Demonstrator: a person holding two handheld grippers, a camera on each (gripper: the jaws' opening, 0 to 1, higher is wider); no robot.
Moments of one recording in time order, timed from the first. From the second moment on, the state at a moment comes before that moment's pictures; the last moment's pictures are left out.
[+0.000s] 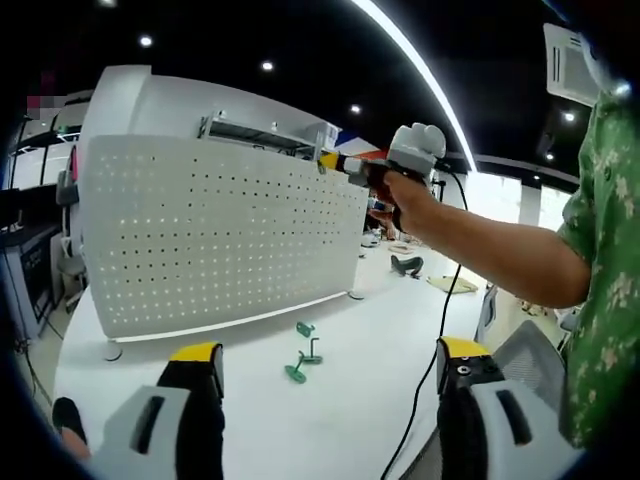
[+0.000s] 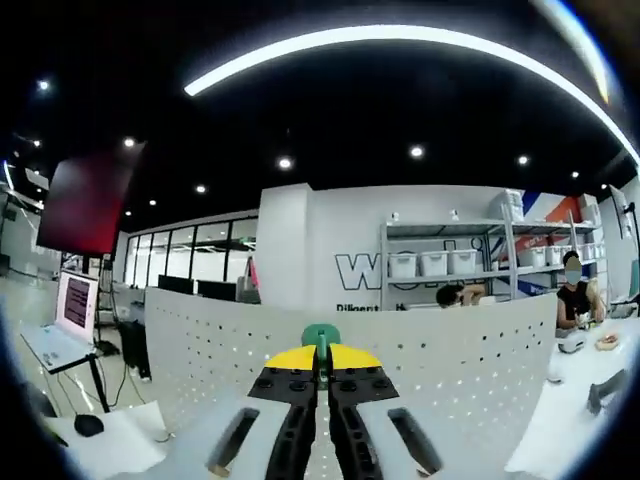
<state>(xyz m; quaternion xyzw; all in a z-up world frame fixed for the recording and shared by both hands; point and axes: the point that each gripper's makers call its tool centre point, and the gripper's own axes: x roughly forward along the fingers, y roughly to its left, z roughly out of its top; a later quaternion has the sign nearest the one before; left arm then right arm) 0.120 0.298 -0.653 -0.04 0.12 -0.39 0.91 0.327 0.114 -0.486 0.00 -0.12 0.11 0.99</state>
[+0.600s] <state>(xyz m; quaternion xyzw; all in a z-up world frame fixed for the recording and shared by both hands) 0.124 0.301 -0.658 -0.04 0.13 -0.39 0.91 0.348 0.099 -0.485 0.01 -0.13 0.07 0.99</state>
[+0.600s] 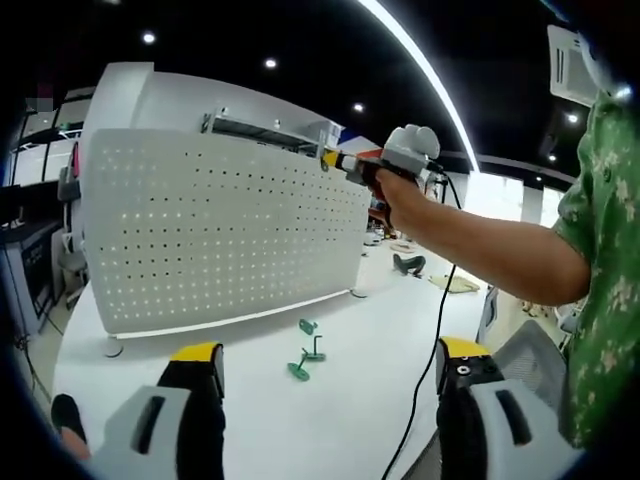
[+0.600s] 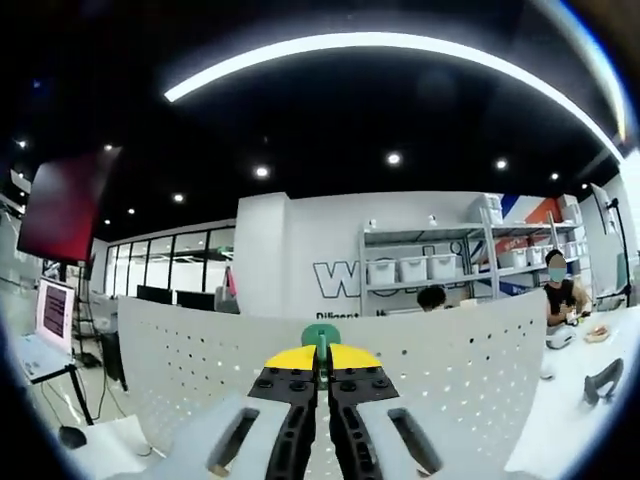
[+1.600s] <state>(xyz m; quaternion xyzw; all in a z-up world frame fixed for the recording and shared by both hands) 0.138 0.303 -0.663 -0.04 0.14 -0.38 0.91 0.391 0.084 -0.501 0.02 -0.13 0.05 0.99</state>
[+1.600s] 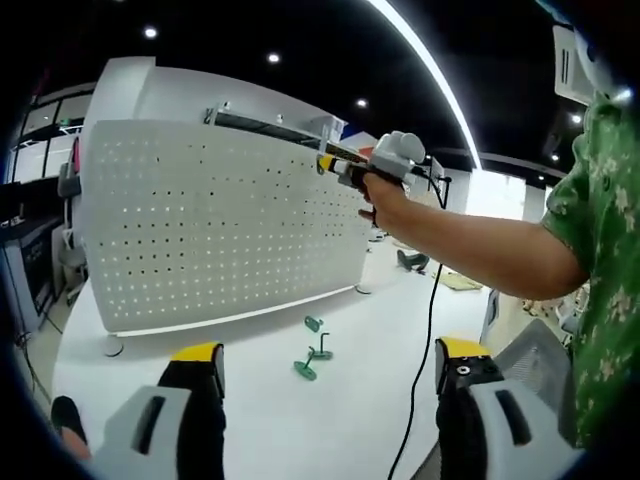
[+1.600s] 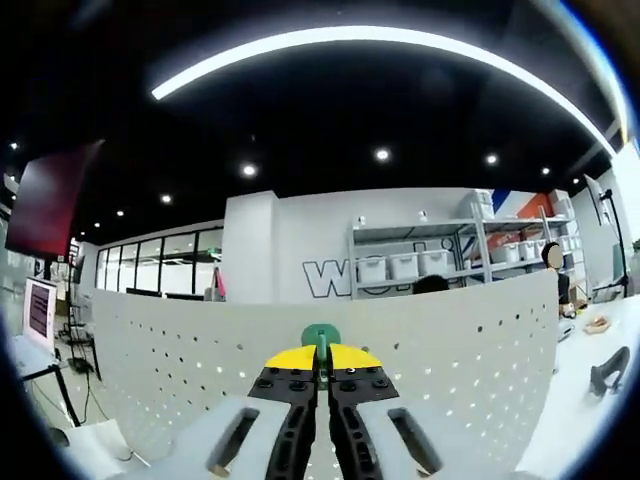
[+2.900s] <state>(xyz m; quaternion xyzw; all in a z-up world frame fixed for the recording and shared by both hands) 0.147 0.302 -0.671 -0.03 0.16 -0.39 0.91 0.401 0.081 -0.506 -0.01 -0.19 0.03 0.98</state>
